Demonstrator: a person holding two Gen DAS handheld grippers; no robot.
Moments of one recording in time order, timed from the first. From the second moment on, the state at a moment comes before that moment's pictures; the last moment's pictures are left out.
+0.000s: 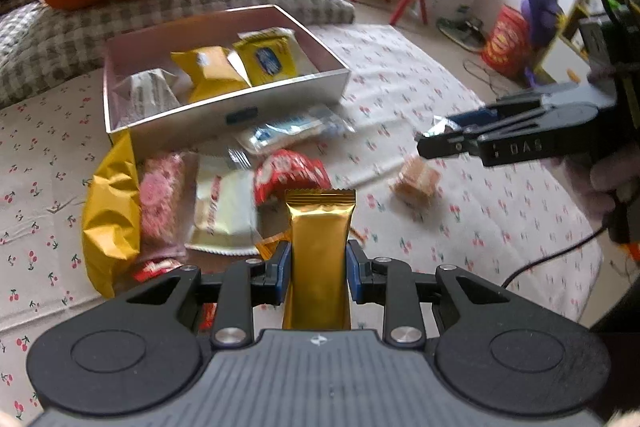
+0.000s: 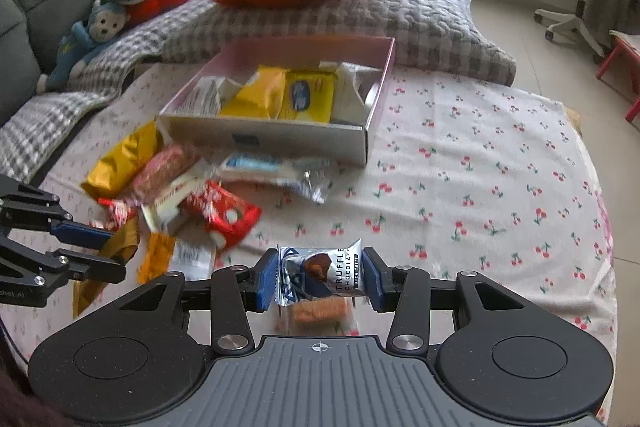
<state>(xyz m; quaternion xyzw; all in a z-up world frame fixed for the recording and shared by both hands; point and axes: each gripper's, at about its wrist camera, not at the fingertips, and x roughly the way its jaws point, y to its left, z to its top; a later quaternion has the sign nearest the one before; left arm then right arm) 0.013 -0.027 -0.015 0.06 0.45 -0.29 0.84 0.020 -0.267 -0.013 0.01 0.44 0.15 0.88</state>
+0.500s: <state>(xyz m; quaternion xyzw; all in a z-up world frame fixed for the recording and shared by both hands) 0.078 -0.010 -0.003 -0.04 0.43 -0.19 0.88 0.070 -0.256 0.001 0.06 0.42 0.13 0.90</state>
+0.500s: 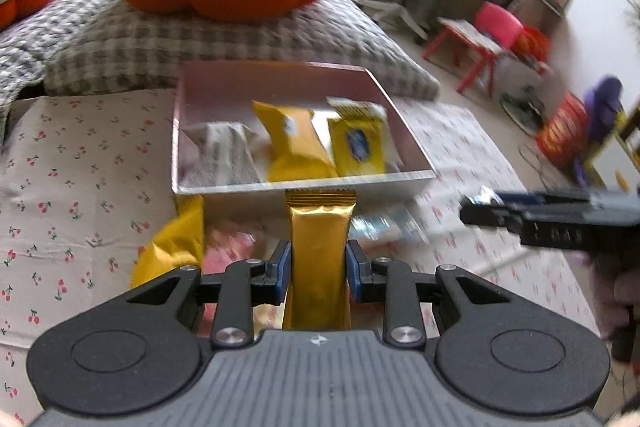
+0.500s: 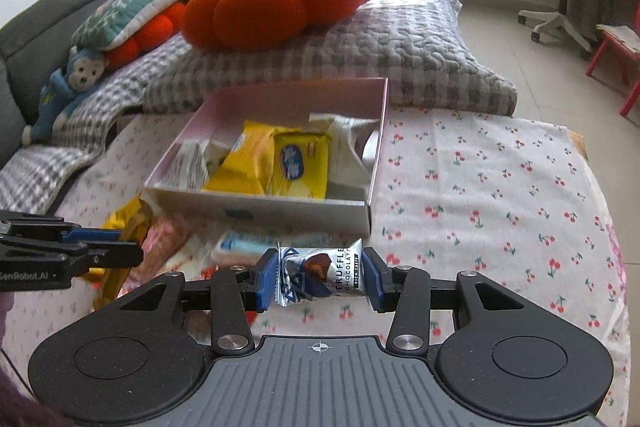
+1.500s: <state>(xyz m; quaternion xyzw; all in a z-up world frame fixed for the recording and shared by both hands) 0.157 -0.009 -0.021 -0.13 0.35 -0.07 0.93 0.147 -0.256 -0.023 0.17 0.40 0.08 0.90</state>
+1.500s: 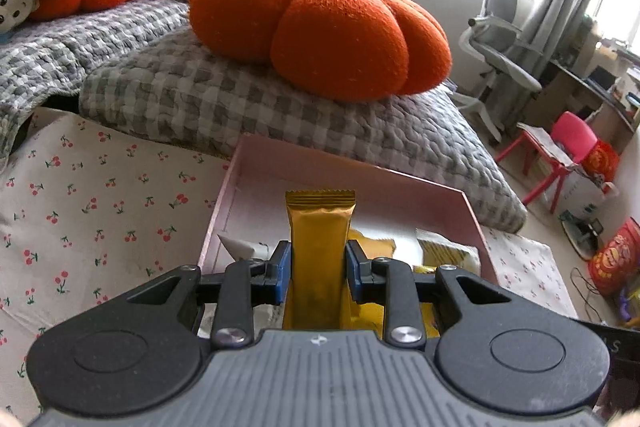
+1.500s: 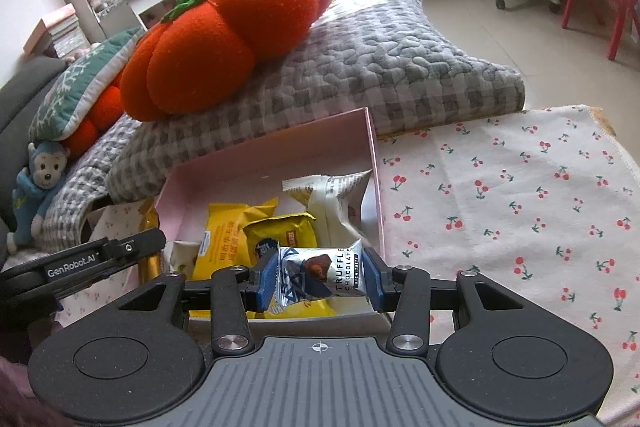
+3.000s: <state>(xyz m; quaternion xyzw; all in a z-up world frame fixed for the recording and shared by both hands) 0.138 -0.011 -0.006 -0.10 0.39 -0.12 0.91 0.122 -0.261 -0.002 0.16 0.39 0.10 0.90</state>
